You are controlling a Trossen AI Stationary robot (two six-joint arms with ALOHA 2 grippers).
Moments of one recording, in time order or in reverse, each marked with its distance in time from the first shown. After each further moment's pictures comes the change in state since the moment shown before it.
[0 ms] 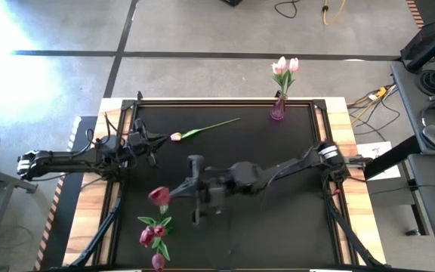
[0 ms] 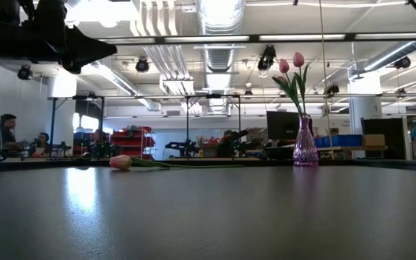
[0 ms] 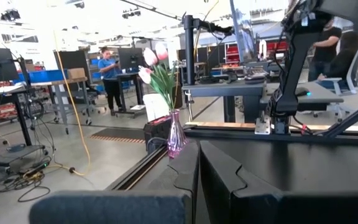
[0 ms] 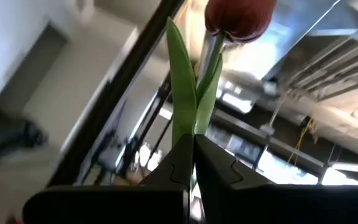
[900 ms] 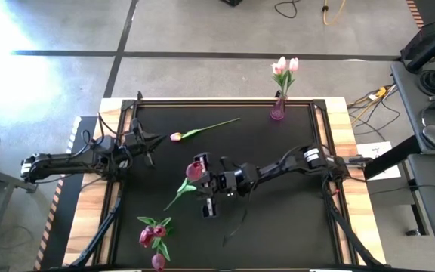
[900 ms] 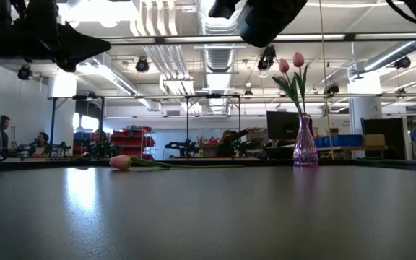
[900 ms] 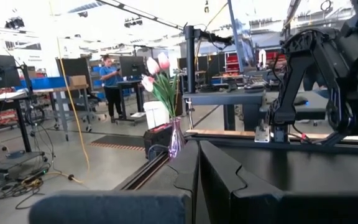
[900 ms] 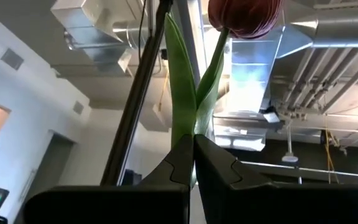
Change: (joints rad) left arm 0.000 -0.115 -0.011 -0.070 0.002 0.001; right arm -0.067 0.167 -0.217 0.741 -0.080 0.402
